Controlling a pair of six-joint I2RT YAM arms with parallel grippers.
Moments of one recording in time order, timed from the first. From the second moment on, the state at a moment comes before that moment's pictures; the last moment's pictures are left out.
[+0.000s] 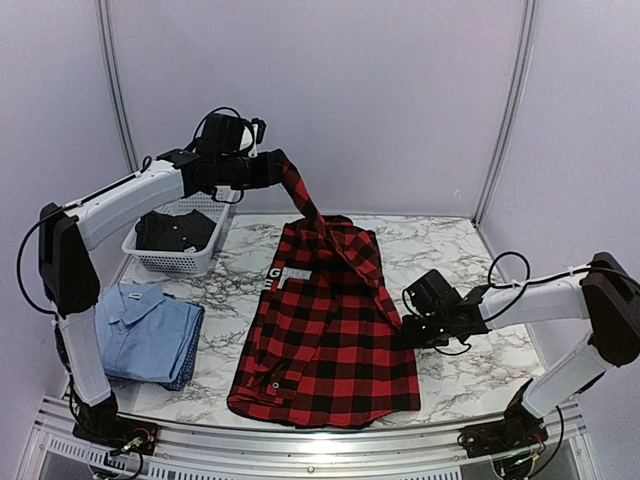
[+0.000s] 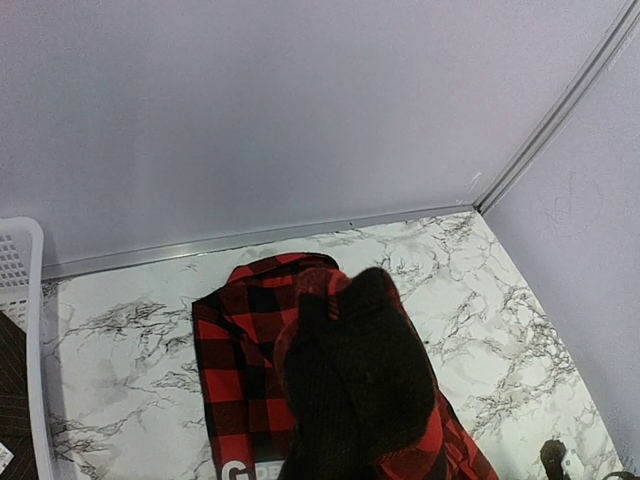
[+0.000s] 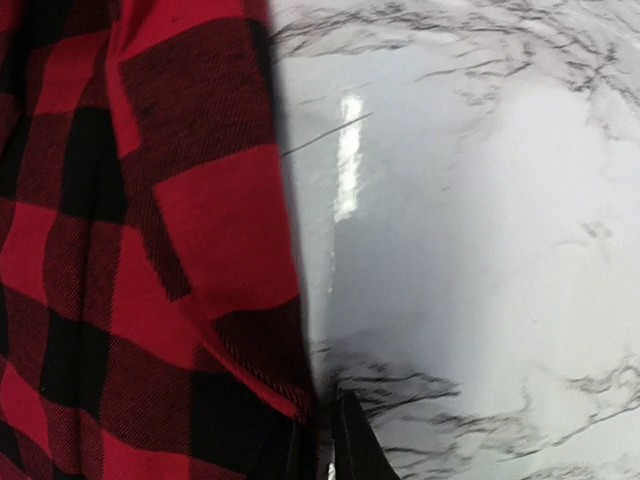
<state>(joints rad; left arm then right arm) -0.56 1.91 1.85 -0.39 0.01 -0.36 0.72 1.47 0.65 -0.26 0.16 0.64</state>
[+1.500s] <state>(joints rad) -0.54 2.11 2.12 -0.39 0.08 -0.36 1.02 1.03 0.46 -0.77 0.21 1.15</state>
